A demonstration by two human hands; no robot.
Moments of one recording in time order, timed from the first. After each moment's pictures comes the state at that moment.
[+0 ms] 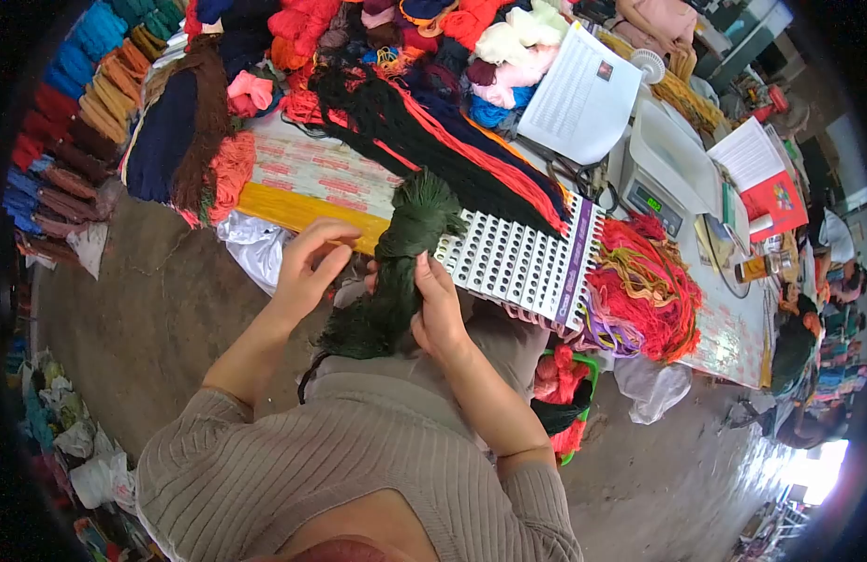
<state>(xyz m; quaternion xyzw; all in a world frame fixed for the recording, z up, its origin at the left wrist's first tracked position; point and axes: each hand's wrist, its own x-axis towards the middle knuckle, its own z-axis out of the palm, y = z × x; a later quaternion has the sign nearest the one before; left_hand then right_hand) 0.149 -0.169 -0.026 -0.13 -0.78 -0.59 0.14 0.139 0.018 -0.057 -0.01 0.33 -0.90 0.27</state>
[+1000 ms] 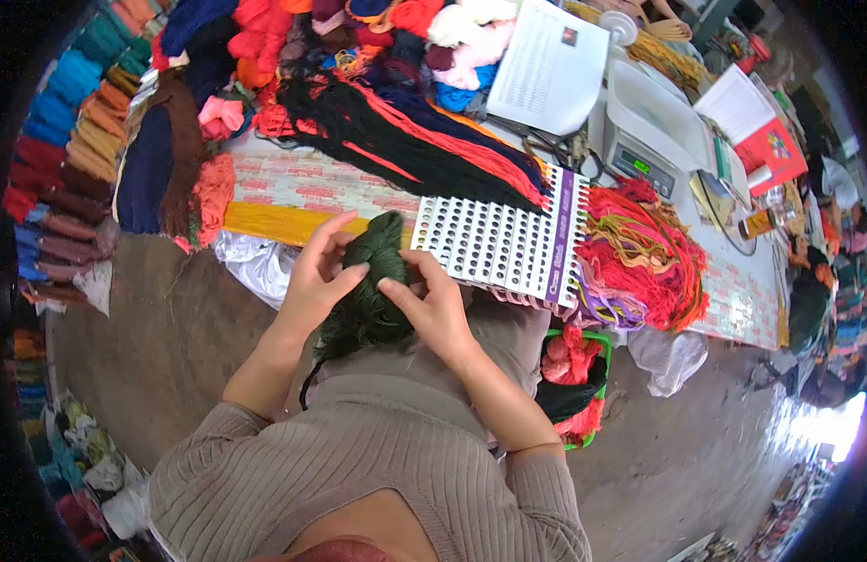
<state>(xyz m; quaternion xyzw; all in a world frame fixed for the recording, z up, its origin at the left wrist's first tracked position) 0.150 -0.121 -0.023 -0.06 -0.72 -0.69 0.00 0.145 0.056 -0.057 -0.10 0.70 -0.70 0.12</state>
